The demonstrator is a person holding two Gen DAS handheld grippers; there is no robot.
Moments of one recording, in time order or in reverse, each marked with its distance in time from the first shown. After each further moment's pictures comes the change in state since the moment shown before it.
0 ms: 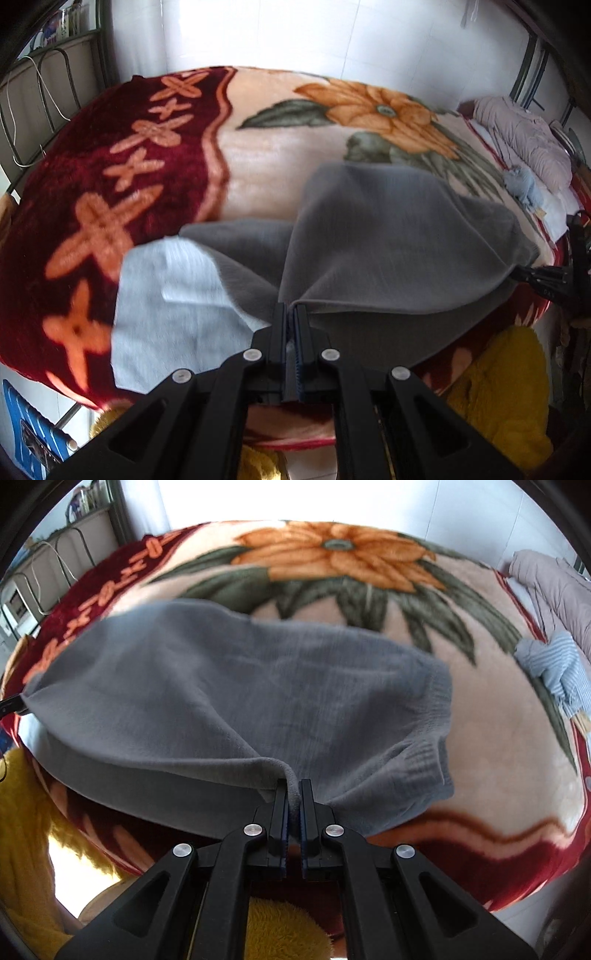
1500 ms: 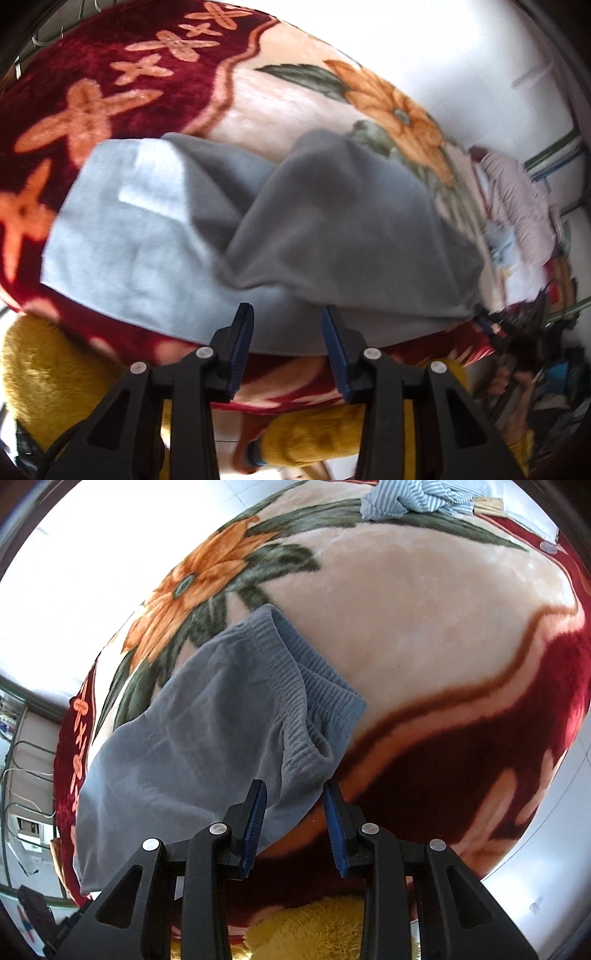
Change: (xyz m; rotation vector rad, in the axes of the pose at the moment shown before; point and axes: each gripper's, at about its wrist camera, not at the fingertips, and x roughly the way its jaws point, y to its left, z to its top) left arm 0.010 0.003 -0.013 -0.374 0.133 -0.210; right arm -0.010 -0.090 -0.040 0.754 -0.080 0.153
